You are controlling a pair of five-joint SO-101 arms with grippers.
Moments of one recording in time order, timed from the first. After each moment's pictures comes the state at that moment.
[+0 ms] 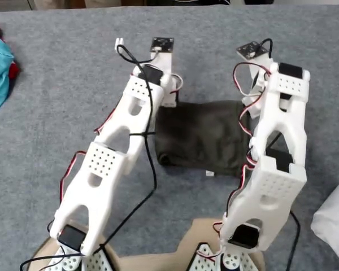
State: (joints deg) left arm 19.7 63.6 -68.9 80.5 9.0; right arm 13.6 30.2 -18.7 77.8 31.3
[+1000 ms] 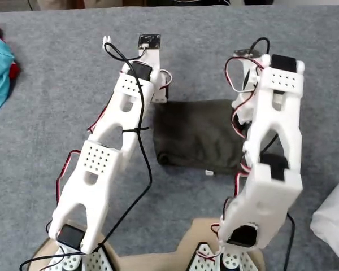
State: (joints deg) left arm 16.9 63.6 -70.4 83.9 9.1; right arm 9.3 19.7 -16.3 98.6 14.3
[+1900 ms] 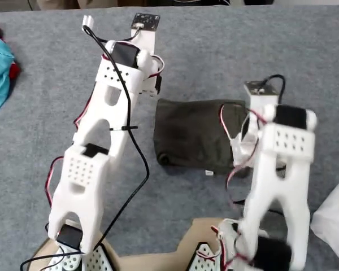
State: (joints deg) left arm 15.9 38.9 -61.4 100.2 -0.7; right arm 9.3 -28.7 24.3 100.5 -0.2
